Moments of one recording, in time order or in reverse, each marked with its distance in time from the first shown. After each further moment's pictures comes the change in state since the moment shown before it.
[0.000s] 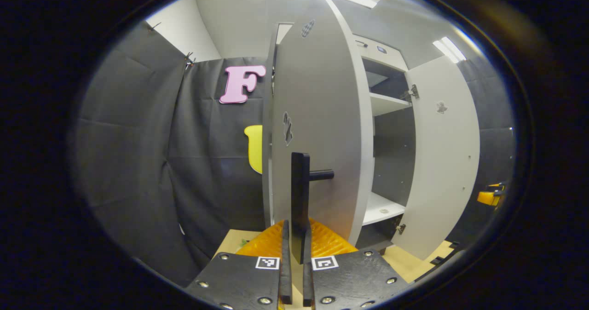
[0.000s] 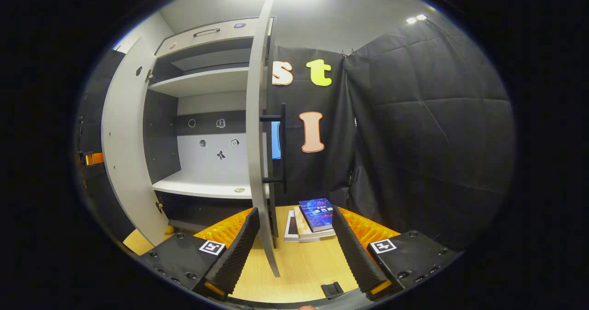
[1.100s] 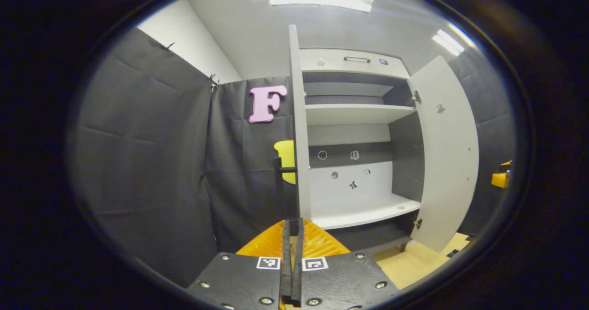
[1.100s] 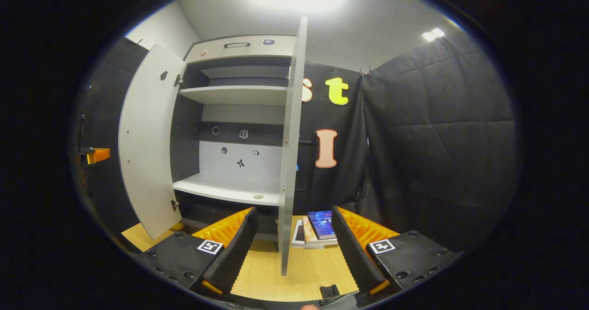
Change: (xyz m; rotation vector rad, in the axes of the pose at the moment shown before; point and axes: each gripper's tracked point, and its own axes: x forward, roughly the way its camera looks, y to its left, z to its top) left arm -0.121 0.000 -0.002 0.044 -0.096 0.174; right arm -0.064 0.020 0.025 -0.104 -0.123 0.083
